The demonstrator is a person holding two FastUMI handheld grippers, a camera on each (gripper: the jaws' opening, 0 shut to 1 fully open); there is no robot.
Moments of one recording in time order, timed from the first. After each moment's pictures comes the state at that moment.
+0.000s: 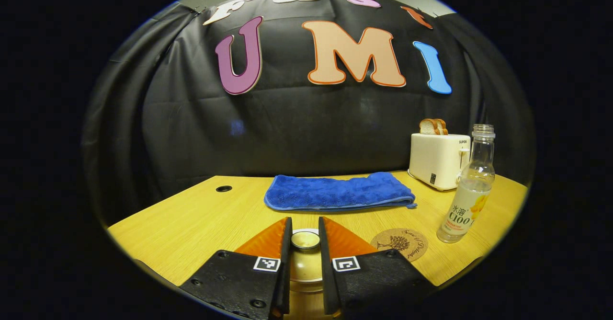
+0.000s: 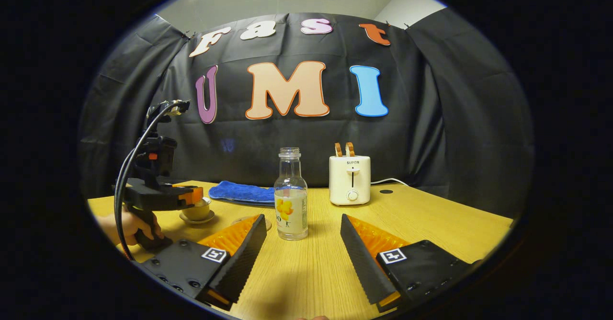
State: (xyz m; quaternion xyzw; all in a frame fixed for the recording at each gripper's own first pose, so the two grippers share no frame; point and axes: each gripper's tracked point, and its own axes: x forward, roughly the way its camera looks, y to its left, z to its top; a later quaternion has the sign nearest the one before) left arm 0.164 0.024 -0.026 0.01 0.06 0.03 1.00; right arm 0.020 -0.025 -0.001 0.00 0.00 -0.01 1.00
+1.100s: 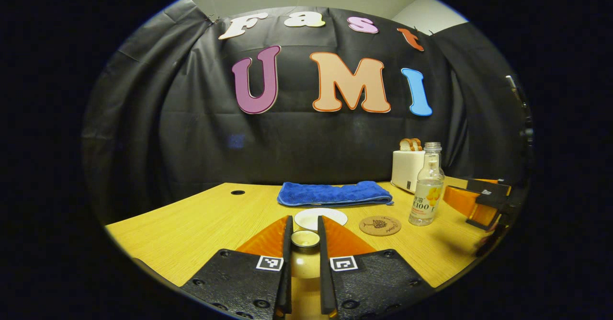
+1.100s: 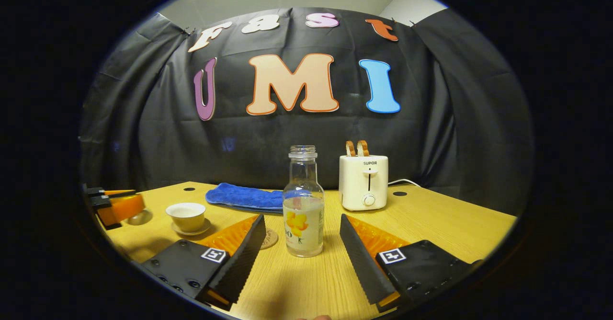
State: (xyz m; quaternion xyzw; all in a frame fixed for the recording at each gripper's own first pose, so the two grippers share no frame) left arm 0.043 0.046 -0.006 0.00 0.00 0.00 1.00; right arm 0.094 0.004 -0.006 0.00 0.01 -0.01 1.00
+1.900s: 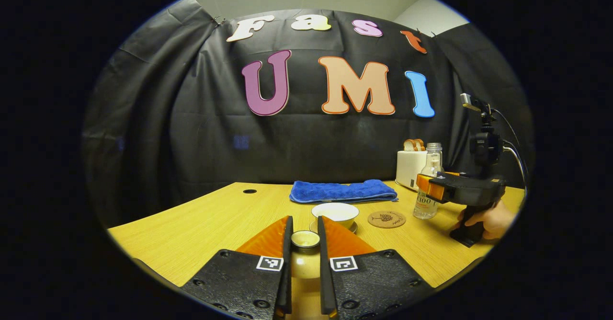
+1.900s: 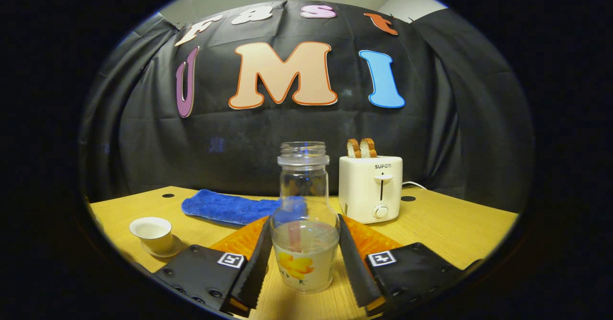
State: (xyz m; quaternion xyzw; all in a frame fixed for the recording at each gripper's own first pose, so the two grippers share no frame) left arm 0.022 0.067 -0.005 0.00 0.00 0.01 1.00; right arm 0.175 -0.002 -0.010 0.00 0.01 -0.06 1.00
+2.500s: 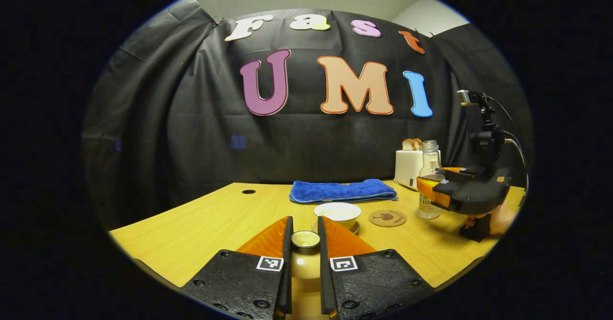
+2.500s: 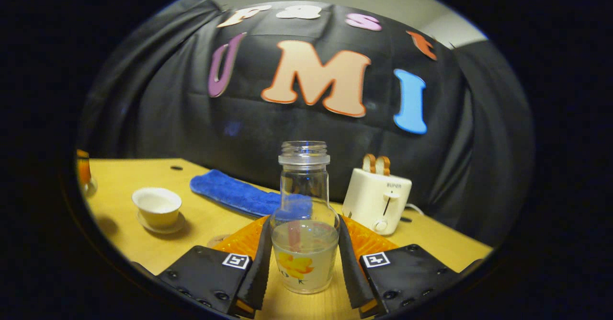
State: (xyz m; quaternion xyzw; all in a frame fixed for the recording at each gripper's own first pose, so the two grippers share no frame) left arm 0.024 0.085 -0.007 0.00 0.00 0.01 1.00; right arm 0.152 0.043 -0.001 -0.19 -0.01 0.02 0.98
